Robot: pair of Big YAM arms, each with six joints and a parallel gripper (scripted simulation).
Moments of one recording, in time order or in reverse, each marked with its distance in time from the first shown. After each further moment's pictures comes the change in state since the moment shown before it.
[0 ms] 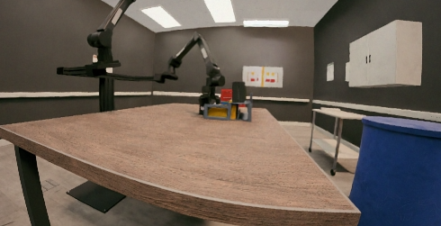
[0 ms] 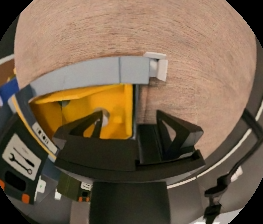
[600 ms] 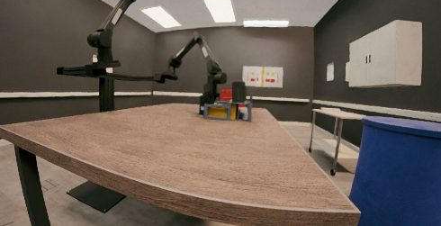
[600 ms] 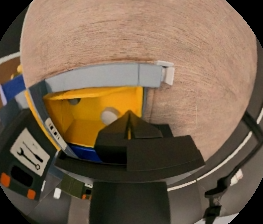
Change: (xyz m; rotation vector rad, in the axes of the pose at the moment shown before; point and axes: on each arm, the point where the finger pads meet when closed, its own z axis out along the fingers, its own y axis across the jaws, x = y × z) left arm -0.006 0.014 -0.012 -0.029 -0.019 -0.008; right arm 0.000 0.000 0.000 0.000 0.000 0.000
